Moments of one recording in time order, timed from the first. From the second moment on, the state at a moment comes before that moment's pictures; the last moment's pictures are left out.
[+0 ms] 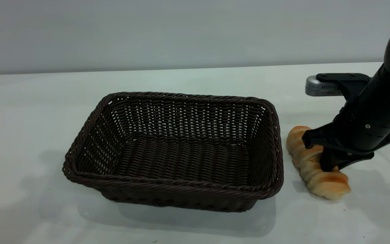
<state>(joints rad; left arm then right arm) -0.25 1.43 -1.21 -0.23 0.73 0.00 0.22 2.12 -0.93 0.49 0.14 -0.34</state>
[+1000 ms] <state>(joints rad) -0.25 1.43 -1.21 -0.23 0.73 0.05 0.45 1.70 -0.93 0.50 0.21 -0.39</state>
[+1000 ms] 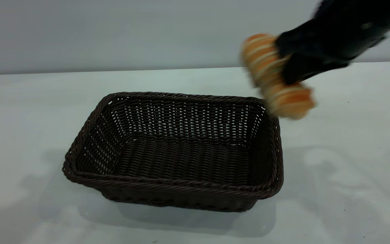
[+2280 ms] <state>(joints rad) -0.25 0.72 -0.83 -0.06 0.86 -0.03 0.31 1.51 -0.93 0.49 0.34 -0.46</state>
